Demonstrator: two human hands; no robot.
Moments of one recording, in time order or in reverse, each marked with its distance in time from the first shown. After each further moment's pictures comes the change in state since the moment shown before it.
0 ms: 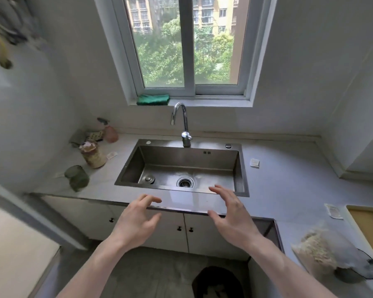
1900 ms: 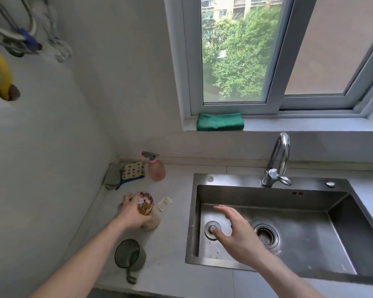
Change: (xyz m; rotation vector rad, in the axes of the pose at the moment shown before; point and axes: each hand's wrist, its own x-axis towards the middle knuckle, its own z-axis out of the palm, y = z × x) left_hand 0.395 -0.450 -0.200 0.231 -0.239 -0.484; right_hand 0.398 -0.139 0.312 -0.011 -0.131 0.124
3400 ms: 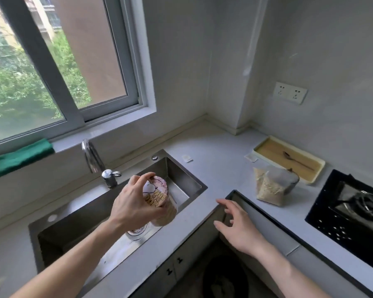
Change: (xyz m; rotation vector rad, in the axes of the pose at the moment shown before) left_hand -0.282 0.371 0.104 -0.037 -0.036 1.150; right_hand -0.354 0.137 -0.159 0.121 0.670 0.588
